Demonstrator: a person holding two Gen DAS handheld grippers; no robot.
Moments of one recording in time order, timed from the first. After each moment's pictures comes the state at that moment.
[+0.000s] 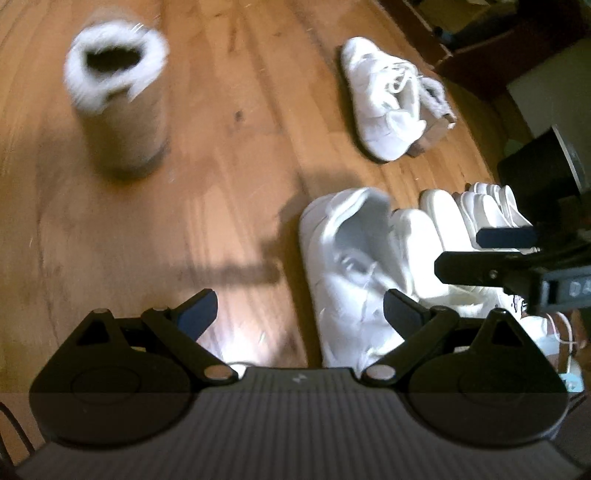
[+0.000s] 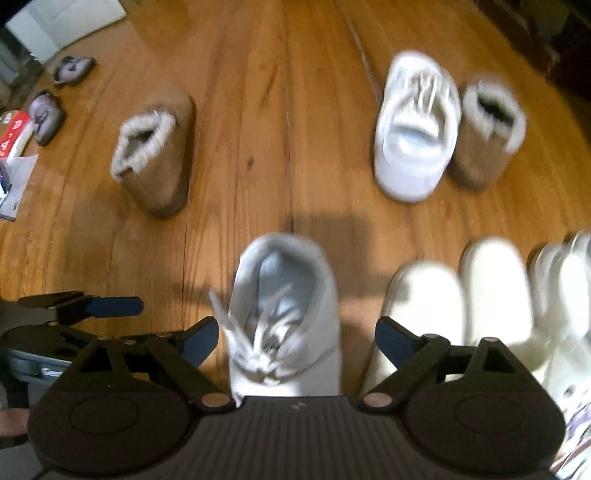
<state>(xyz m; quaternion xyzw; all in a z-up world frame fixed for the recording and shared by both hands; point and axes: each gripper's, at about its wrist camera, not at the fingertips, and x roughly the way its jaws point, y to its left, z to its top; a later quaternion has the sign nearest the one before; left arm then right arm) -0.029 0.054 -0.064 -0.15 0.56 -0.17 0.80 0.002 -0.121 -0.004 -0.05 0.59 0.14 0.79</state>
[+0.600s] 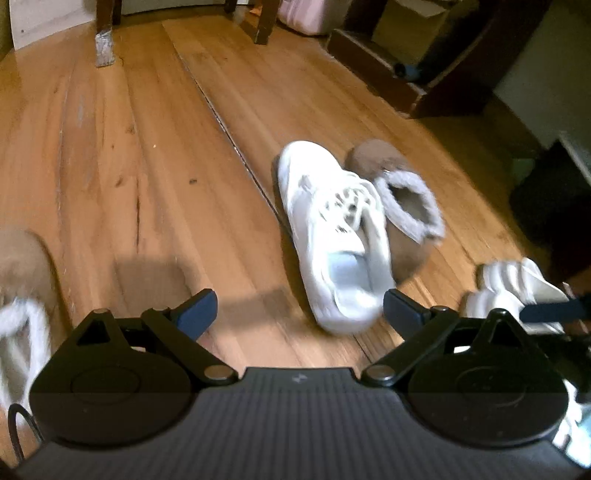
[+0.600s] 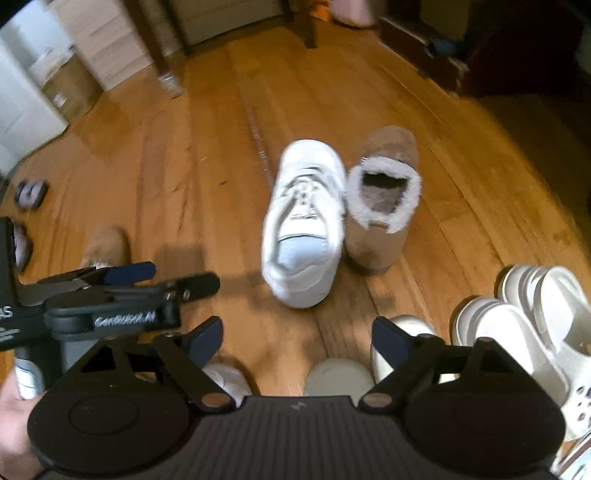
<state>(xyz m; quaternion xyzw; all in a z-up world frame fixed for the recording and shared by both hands) 0.146 -0.046 -0.038 -0.04 0.49 -0.17 0.85 0.106 -0.224 0.020 0.10 0.56 0.06 0.82</state>
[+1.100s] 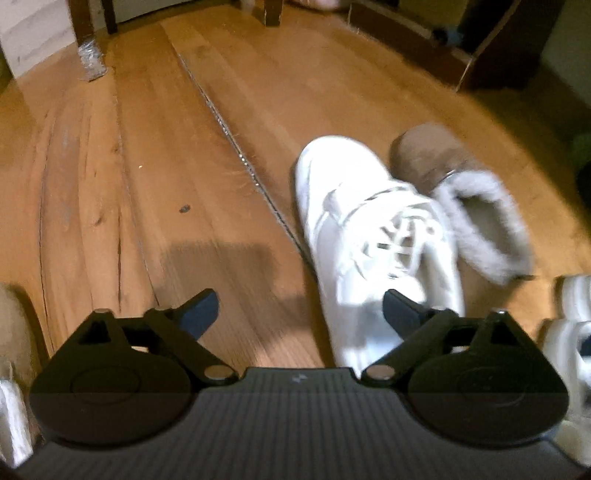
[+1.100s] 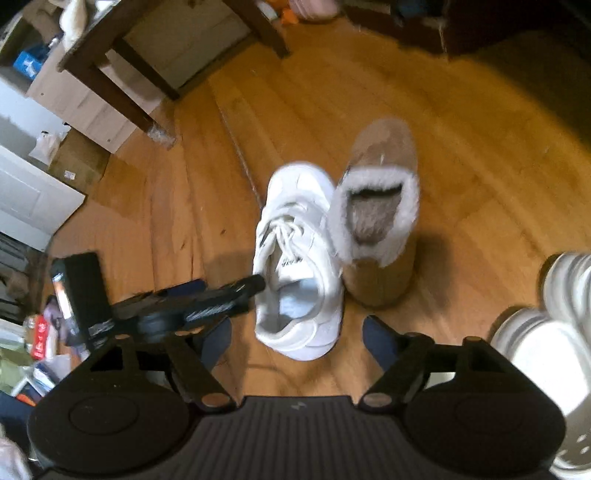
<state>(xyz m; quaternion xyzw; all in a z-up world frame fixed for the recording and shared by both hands) 0.224 -0.109 -0.103 0.06 0.52 -0.10 0.85 0.157 -0.282 -0.025 0.23 0.56 0.11 0.79</state>
